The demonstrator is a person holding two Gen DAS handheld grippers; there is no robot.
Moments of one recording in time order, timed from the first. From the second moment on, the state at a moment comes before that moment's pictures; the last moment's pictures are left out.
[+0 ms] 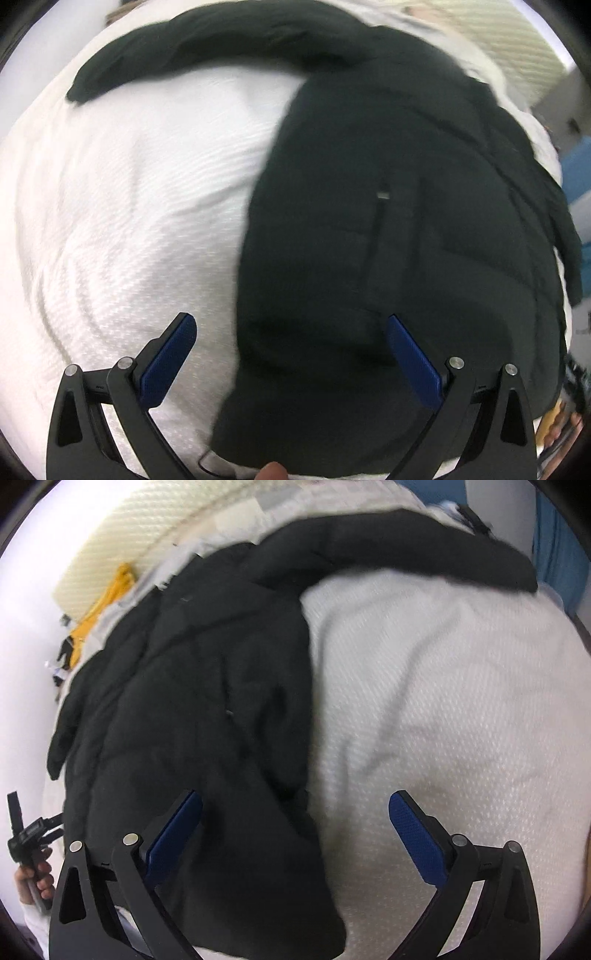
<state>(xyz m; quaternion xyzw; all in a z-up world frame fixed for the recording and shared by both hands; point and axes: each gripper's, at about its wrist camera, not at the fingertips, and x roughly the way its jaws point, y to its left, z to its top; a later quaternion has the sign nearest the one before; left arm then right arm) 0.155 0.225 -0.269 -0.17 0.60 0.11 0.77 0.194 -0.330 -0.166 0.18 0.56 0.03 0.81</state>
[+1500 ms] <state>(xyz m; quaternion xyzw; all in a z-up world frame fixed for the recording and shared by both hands) 0.207 0.219 -0.234 -0.08 0.67 -0.01 0.74 0.162 -0.245 -0.139 0.04 0.62 0.15 0.77</state>
